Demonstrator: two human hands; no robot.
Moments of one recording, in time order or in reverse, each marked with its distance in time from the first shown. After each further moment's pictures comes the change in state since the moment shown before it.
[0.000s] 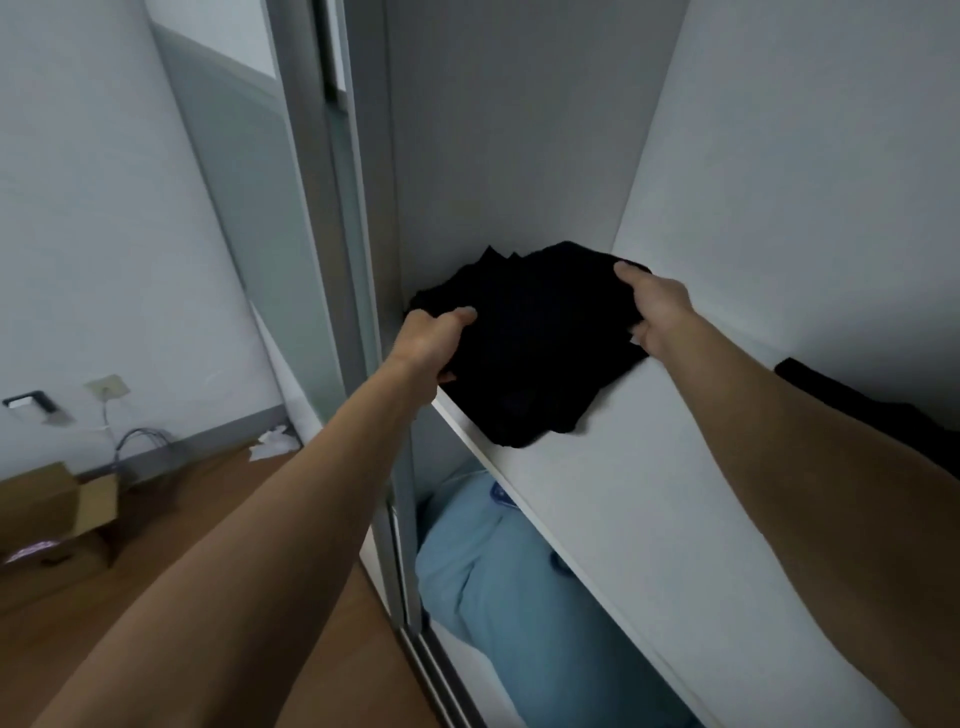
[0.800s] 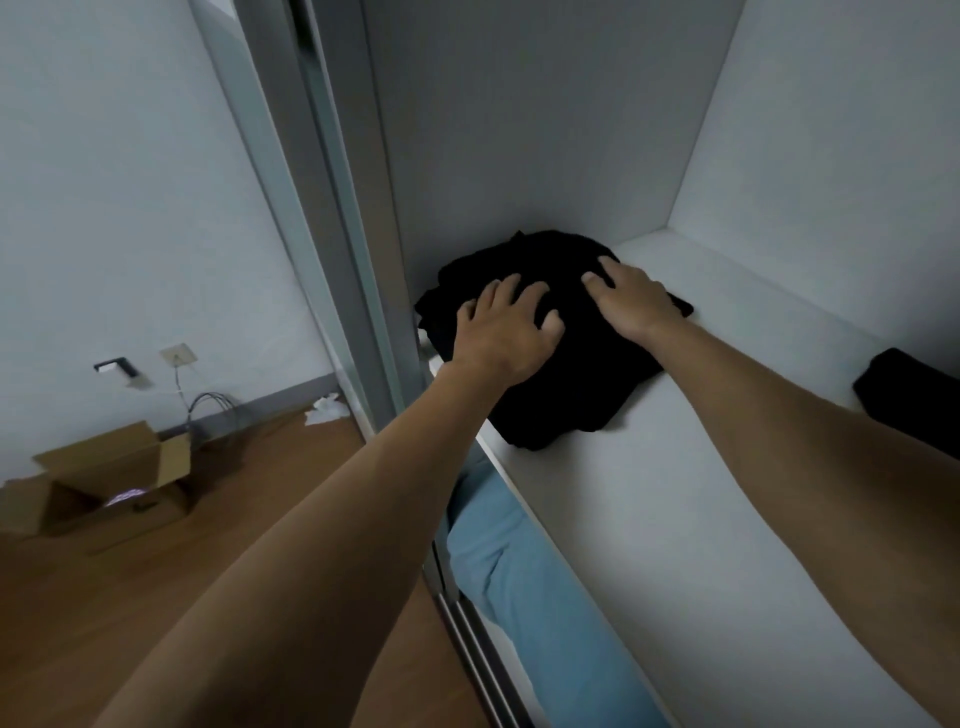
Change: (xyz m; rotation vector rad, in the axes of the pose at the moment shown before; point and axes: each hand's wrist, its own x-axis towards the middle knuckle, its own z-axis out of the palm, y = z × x) left_hand 0.038 -0.021 0.062 1.202 -0.030 0.361; right_hand 0.058 0.047 0.037 -1.136 -0.271 -0.330
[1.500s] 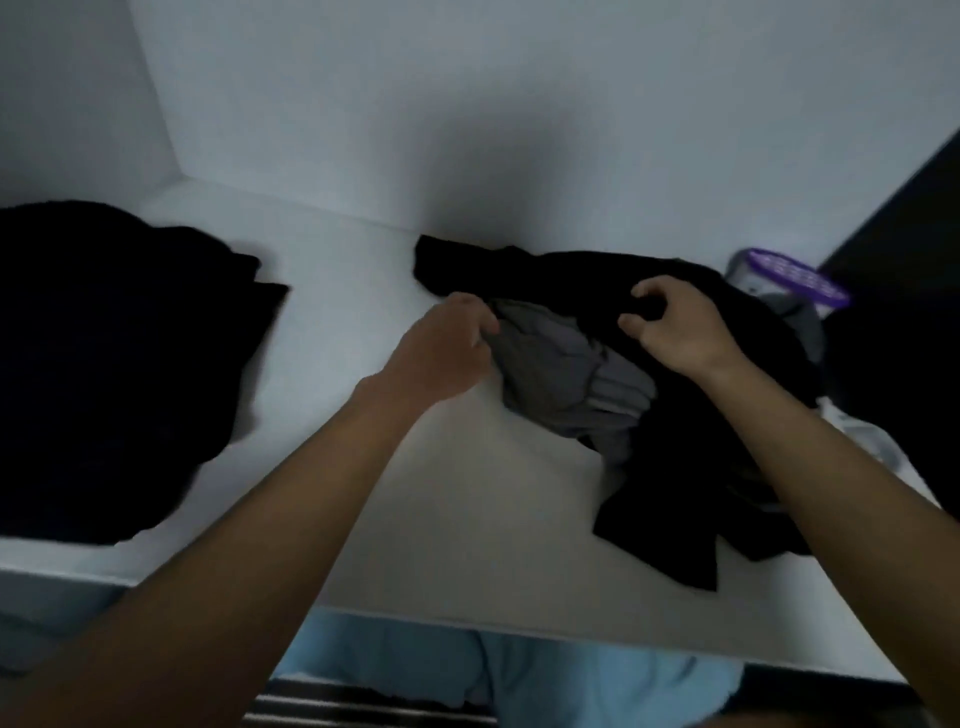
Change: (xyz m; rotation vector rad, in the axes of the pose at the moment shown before) left_hand -0.066 0.218 0.104 -0.450 -0.441 0.910; right_hand -0.351 0.185 -0.147 -0.069 0.582 0.799
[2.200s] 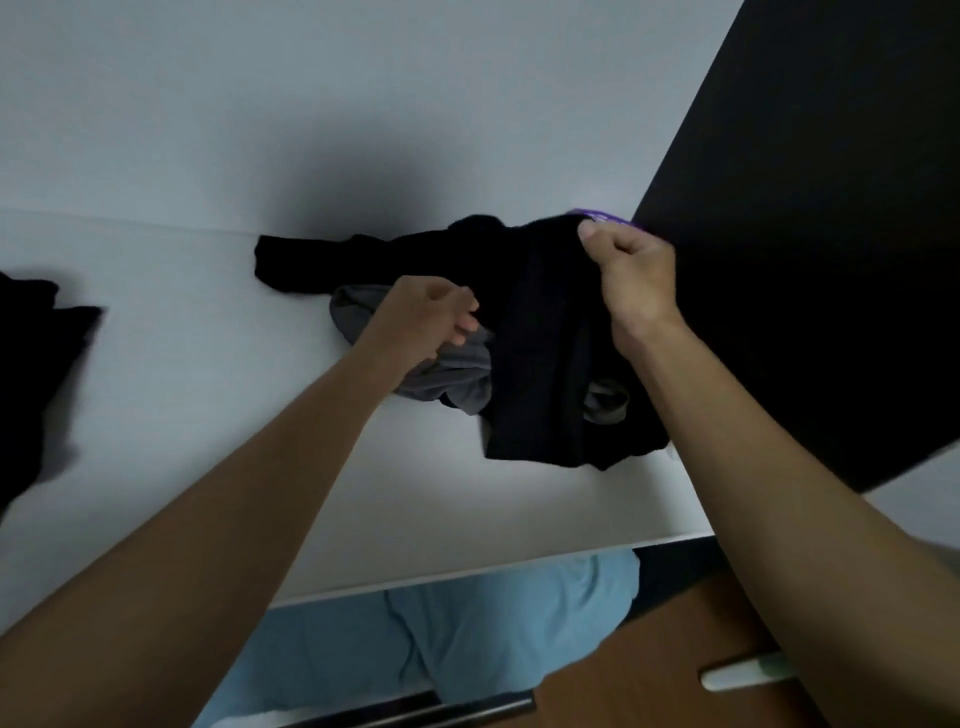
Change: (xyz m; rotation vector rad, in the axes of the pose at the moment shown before) left_hand 0.011 0.111 0.048 -0.608 -0.170 -0.083; right_hand -0.064 0.036 -0.064 0.865 0.478 0.014
